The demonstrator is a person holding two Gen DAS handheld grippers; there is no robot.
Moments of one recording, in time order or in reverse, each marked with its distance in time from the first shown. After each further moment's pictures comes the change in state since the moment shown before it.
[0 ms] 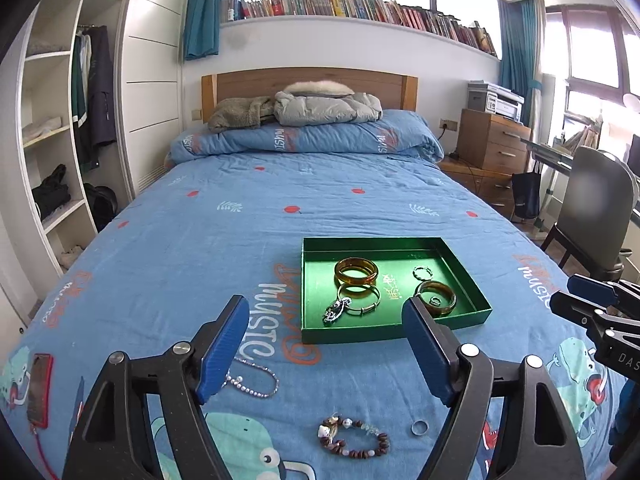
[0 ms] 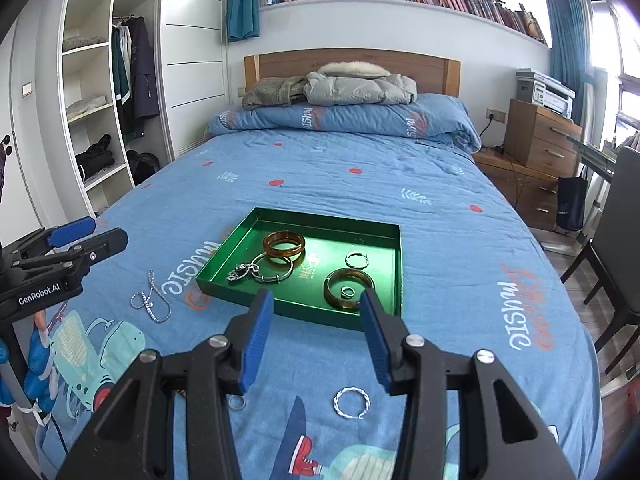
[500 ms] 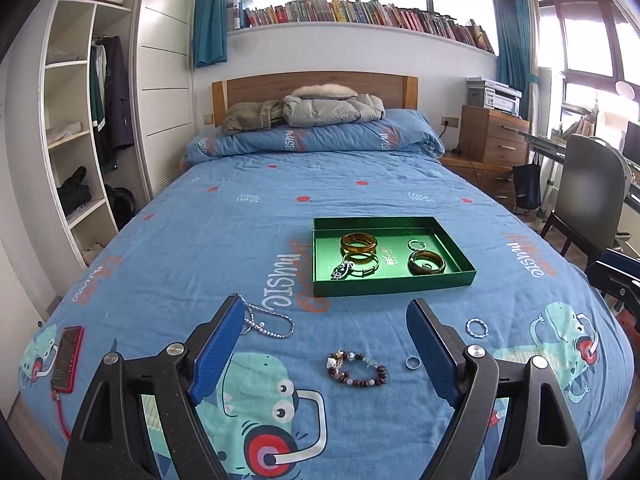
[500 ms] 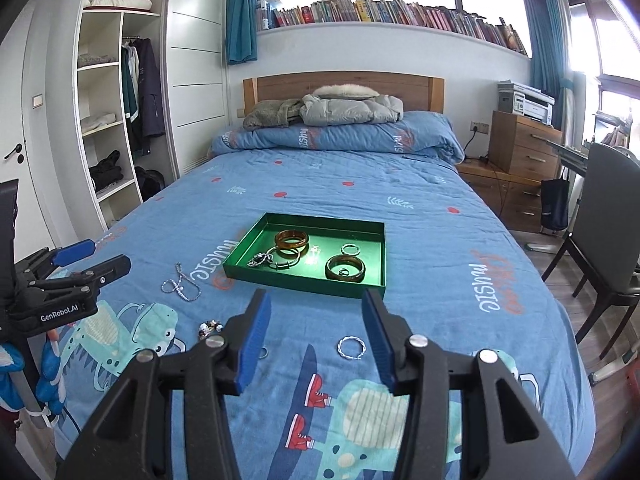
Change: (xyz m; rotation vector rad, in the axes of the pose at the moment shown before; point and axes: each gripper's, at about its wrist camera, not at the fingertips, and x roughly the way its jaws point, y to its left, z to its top) left arm -0.078 -0.006 -0.046 0.020 -0.006 0.040; right arm -0.110 0.015 -0.048 0.021 -0.077 -0.020
